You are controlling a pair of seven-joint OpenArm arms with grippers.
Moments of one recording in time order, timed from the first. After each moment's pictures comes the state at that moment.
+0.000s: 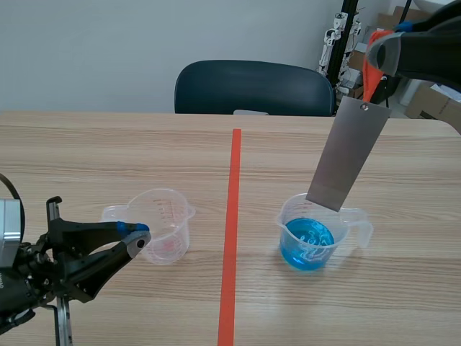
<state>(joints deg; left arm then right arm) 9.8 -30.2 15.4 67.1 22.2 -39.7 -69.7 -1.2 75.0 -14.3 105.3 56.3 45.1 8.2</state>
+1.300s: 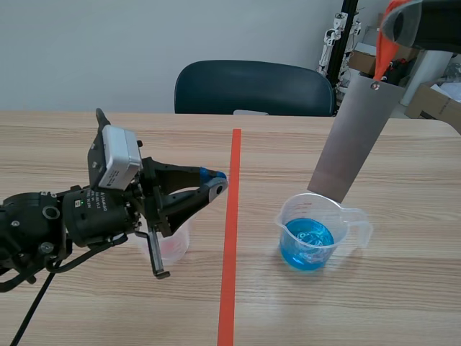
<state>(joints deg) -6.3 -21.8 24.9 67.1 19.0 -42.1 -54.3 -1.2 79.5 -14.3 105.3 64.0 45.1 8.9</state>
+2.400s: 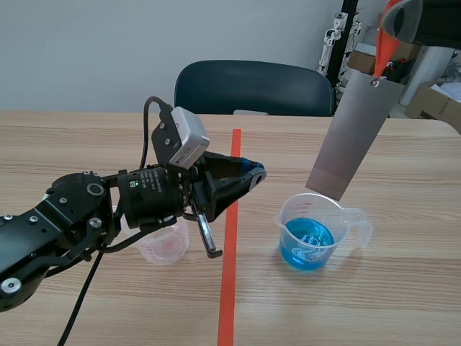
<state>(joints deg) -9.7 -13.3 25.1 67.1 15.9 -43.2 -37.9 -1.3 79.5 -14.3 105.3 65.2 45.1 8.9</state>
